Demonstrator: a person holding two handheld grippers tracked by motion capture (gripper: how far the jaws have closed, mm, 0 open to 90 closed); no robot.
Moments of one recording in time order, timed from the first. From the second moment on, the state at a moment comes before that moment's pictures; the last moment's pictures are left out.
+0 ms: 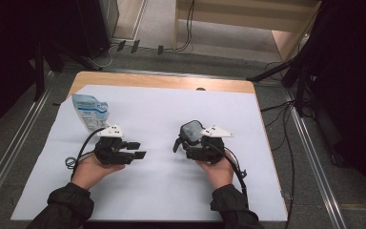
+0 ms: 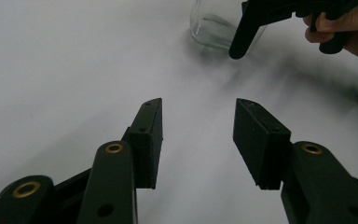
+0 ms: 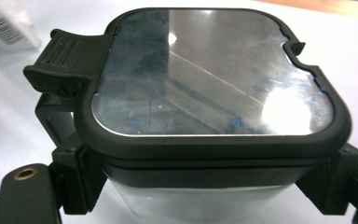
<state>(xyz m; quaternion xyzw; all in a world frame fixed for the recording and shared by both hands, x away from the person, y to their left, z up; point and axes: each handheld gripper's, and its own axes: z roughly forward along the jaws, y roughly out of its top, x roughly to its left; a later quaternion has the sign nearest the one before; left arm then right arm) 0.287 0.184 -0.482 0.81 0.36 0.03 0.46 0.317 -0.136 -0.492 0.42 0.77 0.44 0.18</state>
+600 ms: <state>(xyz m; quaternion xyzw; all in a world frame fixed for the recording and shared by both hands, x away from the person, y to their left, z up) 0.285 0.189 -0.484 0.81 0.37 0.04 0.46 0.310 -0.092 -0.508 0.37 0.80 0.44 0.17</state>
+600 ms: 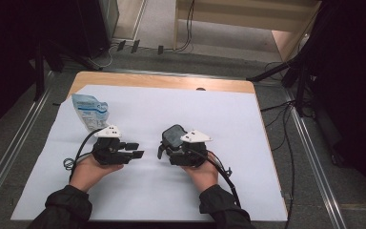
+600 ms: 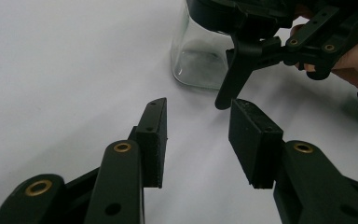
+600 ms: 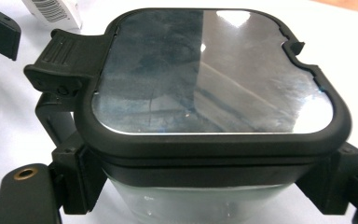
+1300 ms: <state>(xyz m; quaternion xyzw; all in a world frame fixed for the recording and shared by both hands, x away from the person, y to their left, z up) 0.288 0.184 -0.478 0.81 0.36 0.00 0.46 0.291 -0.118 -0.490 0.36 0.81 0.44 0.14</state>
